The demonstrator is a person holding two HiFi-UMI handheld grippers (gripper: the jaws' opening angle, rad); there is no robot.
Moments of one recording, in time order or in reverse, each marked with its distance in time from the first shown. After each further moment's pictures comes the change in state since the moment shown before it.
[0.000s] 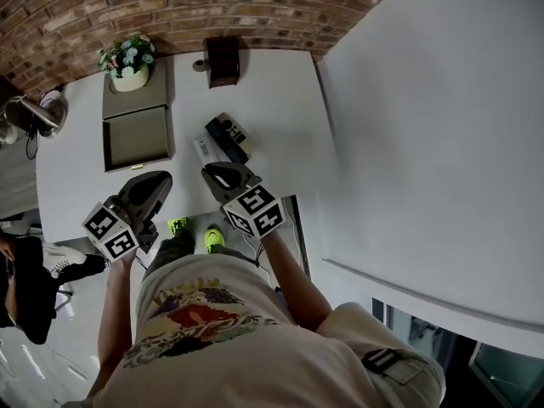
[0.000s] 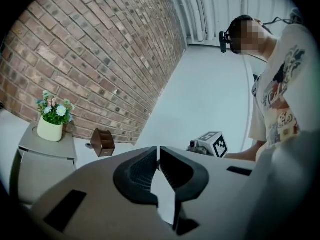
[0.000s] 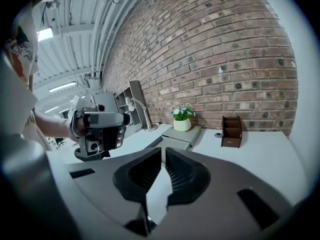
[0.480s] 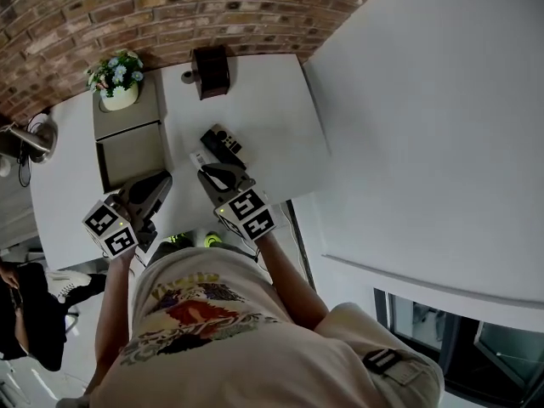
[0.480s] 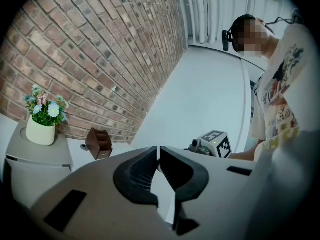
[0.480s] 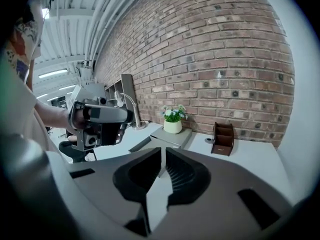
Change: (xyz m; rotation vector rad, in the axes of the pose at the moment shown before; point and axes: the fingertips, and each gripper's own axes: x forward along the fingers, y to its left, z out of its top) left arm 0.014 0.040 0.021 -0.023 0.028 -0.105; right arm 0.029 -0.015 0.024 -0.063 0.035 -0.140
